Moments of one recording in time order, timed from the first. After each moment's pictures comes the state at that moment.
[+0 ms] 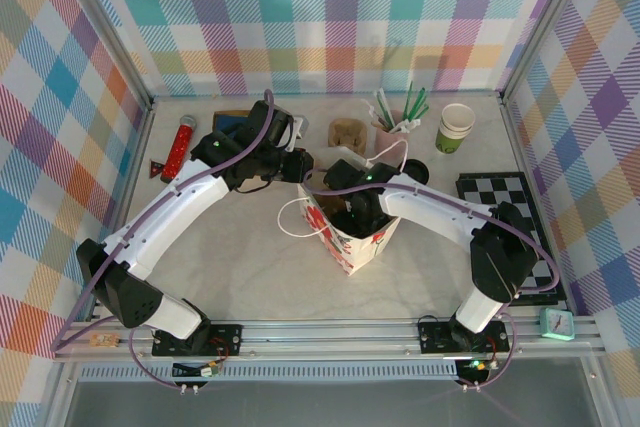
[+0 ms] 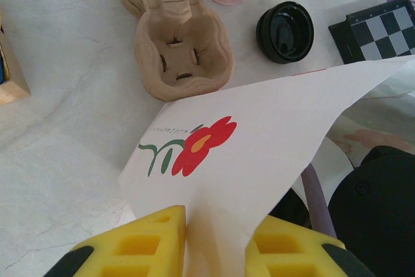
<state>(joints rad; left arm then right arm) -0.65 1.48 1.57 -0.95 0.11 -0.39 0.84 1.67 1.30 -1.08 0.02 0.51</state>
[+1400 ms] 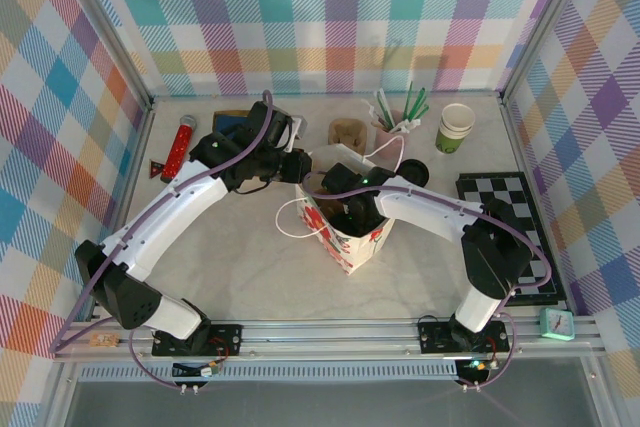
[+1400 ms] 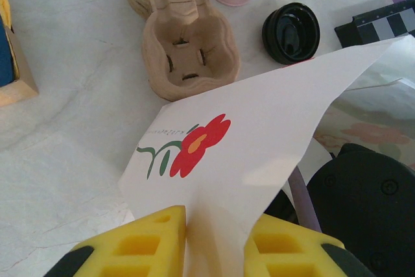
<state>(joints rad) -0.65 1.47 1.56 -0.95 0.09 -0.39 0.84 1.70 1.27 -1.01 0.02 0.51</state>
